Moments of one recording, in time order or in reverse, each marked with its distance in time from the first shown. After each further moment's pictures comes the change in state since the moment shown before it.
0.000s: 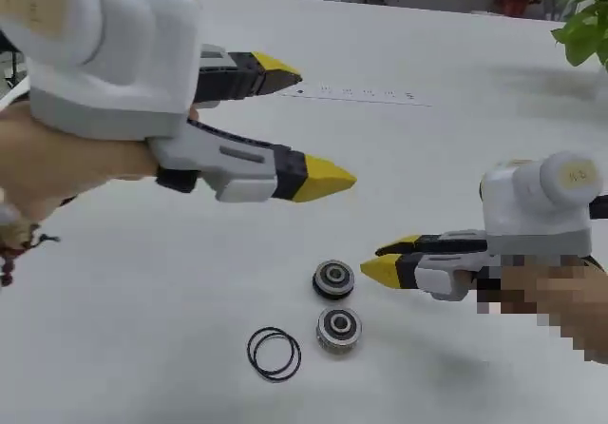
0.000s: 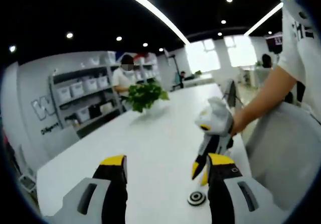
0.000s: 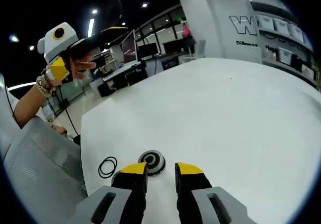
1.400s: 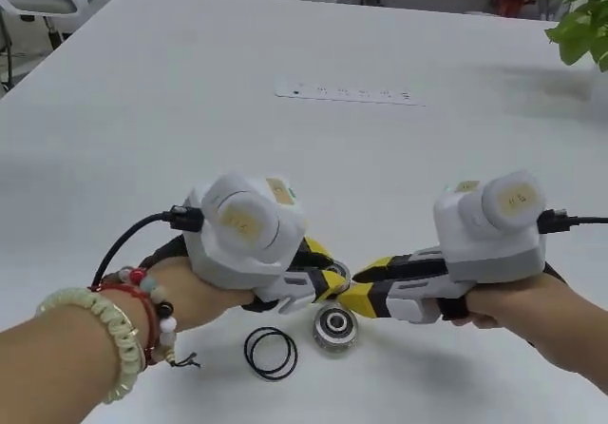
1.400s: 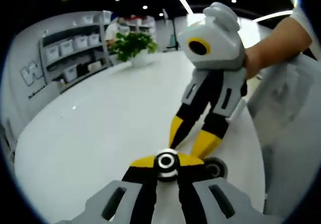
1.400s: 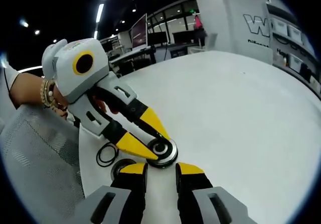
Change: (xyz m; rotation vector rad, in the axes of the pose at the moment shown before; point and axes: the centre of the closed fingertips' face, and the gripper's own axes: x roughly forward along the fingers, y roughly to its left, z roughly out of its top) left arm 0.052 -0.068 -0.145 -0.151 0.326 -0.092; right arm 0.019 0.010 -0.026 -0.085 0.096 0.022
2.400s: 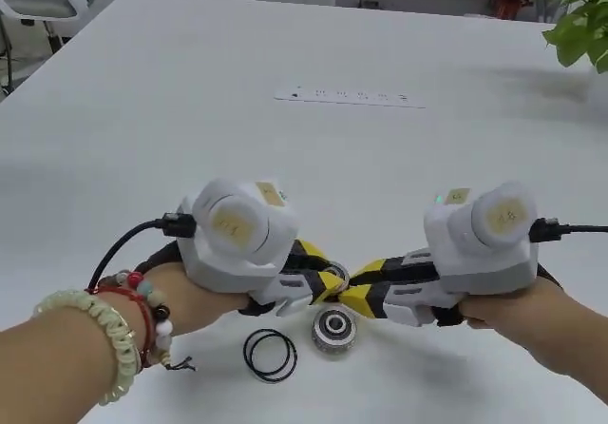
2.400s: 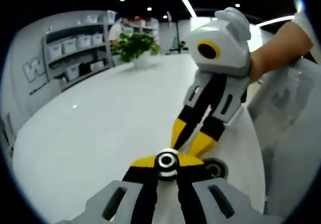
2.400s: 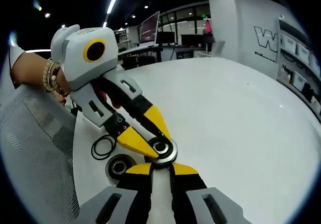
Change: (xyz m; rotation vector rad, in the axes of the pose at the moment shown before) left arm 0.000 0.002 0.000 0.031 -0.025 0.002; right arm 0.003 -0.001 -0.002 -0.139 0.012 -0.030
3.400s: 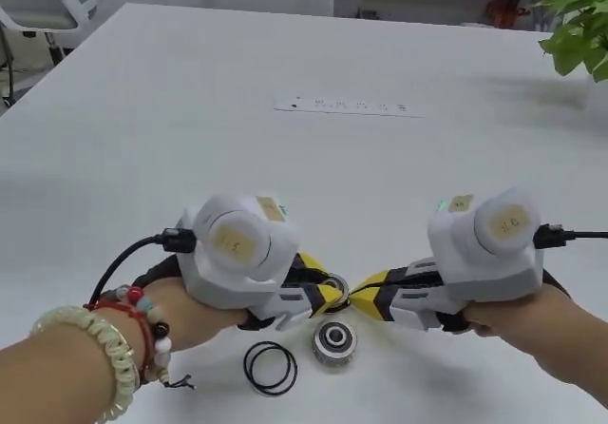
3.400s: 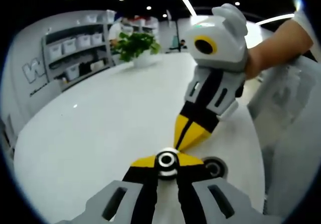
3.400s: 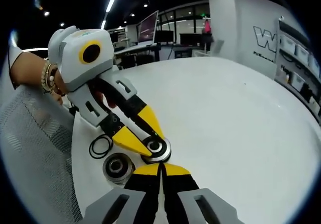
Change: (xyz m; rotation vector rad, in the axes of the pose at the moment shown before) left arm -0.002 0.000 -0.001 0.012 0.015 0.005; right arm -0.007 -0.007 0.000 0.013 0.007 -0.021
